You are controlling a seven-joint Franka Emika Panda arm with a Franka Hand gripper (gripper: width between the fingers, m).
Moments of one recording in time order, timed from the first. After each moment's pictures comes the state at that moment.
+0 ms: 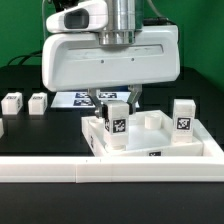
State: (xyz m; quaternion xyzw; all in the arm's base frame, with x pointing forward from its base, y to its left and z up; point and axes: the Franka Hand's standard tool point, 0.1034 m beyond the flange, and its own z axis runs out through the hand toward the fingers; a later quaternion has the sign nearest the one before) arm 0.612 0.000 0.079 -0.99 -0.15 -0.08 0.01
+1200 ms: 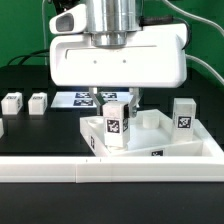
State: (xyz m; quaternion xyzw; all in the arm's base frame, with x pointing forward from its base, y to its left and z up) arm 0.611 0.002 0.077 -0.95 0.29 -0.08 0.04
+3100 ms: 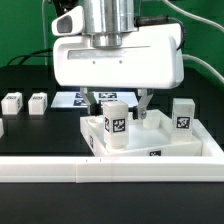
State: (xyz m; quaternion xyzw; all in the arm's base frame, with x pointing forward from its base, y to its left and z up) arm 0.608 0.004 0.075 -0.96 0.25 -0.08 0.04
